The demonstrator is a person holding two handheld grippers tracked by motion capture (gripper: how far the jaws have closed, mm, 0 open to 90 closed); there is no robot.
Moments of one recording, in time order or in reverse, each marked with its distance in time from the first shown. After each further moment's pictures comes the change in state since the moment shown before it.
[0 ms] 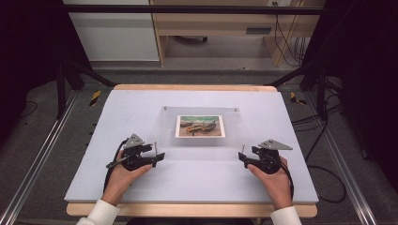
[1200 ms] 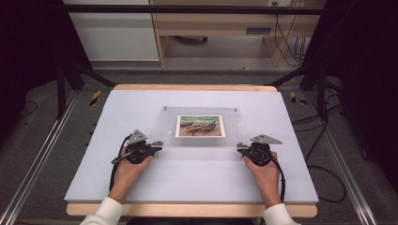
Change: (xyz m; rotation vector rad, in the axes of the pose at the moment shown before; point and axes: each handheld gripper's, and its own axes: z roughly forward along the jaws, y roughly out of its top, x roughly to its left) left arm 0.011 0.006 0.021 -0.056 0.006 0.003; right arm 0.001 0.007 0.036 -0.002 0.008 0.001
